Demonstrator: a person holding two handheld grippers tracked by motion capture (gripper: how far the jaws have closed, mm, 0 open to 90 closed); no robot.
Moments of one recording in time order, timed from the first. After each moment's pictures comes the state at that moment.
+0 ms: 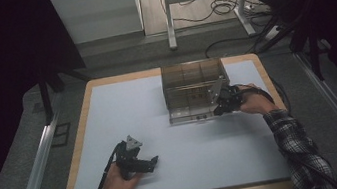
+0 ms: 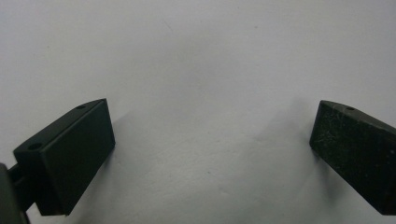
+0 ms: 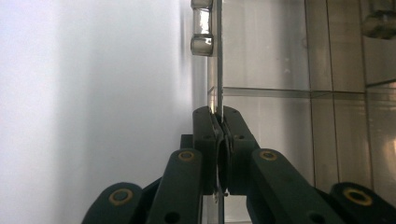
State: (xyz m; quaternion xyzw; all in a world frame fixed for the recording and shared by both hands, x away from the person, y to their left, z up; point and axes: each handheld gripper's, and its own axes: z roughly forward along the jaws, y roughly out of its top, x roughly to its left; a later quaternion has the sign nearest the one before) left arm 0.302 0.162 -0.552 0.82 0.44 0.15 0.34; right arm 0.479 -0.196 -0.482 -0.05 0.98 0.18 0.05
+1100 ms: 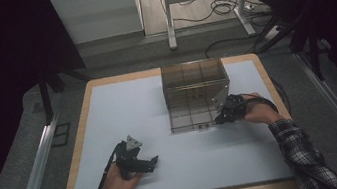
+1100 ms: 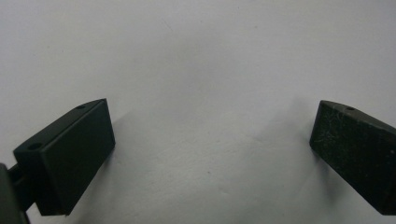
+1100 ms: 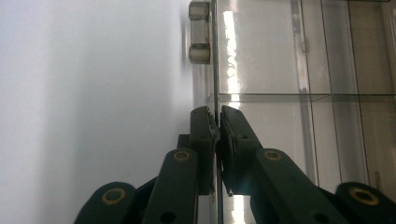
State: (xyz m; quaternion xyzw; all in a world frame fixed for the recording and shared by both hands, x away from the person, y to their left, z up) left arm 0.302 0.162 -0.552 0.82 0.44 0.15 0.34; right arm 0.448 -0.204 -0.492 -0.05 0.98 0.20 0.06
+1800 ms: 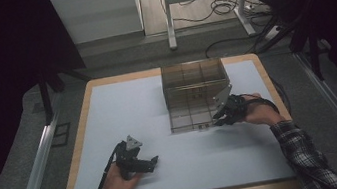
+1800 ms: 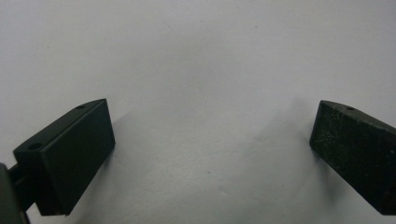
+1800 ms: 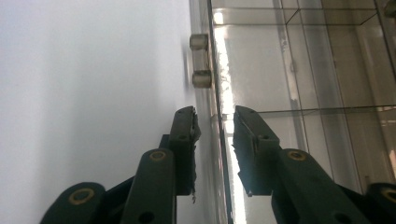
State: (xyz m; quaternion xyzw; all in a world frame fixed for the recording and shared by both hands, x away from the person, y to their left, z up) left arm 0.302 0.162 -0.552 0.82 0.44 0.15 0.34; right arm 0.438 -0.204 -0.482 -0.03 0.97 0.24 0.07
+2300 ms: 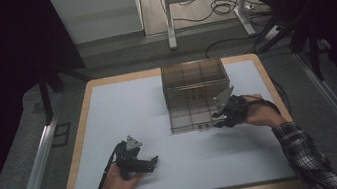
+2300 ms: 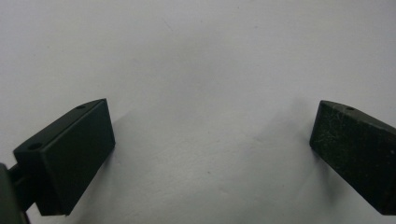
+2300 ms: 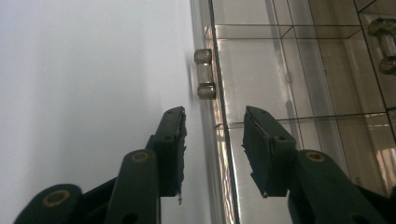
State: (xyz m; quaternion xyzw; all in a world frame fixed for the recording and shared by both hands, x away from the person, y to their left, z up) left arm 0.302 0.162 -0.552 0.82 0.44 0.15 0.34; right arm 0.427 -0.202 -0.475 -0.02 0.96 0.25 0.09
